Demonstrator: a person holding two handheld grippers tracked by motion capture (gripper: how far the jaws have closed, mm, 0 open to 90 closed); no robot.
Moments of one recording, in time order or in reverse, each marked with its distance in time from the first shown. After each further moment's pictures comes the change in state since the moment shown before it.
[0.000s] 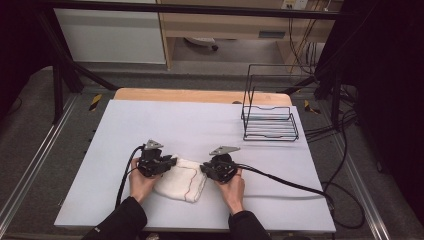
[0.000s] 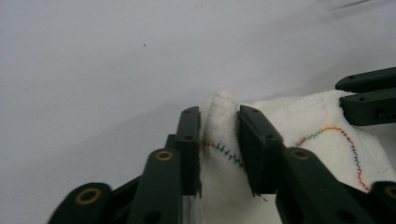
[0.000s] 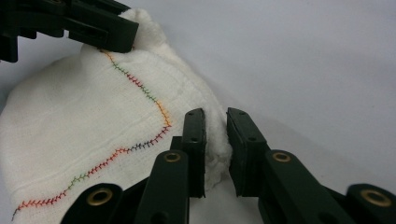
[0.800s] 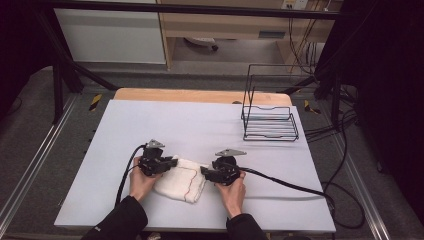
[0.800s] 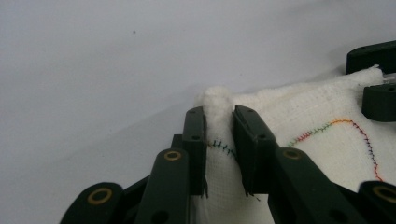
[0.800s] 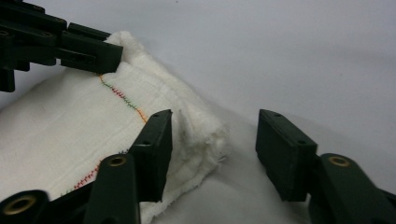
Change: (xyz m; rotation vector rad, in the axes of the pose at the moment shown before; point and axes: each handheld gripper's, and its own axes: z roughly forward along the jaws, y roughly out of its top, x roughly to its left) left arm 0.005 0.001 0.011 0.051 -0.037 0.032; right arm -0.002 -0.012 -0.002 -0.045 -0.054 0.158
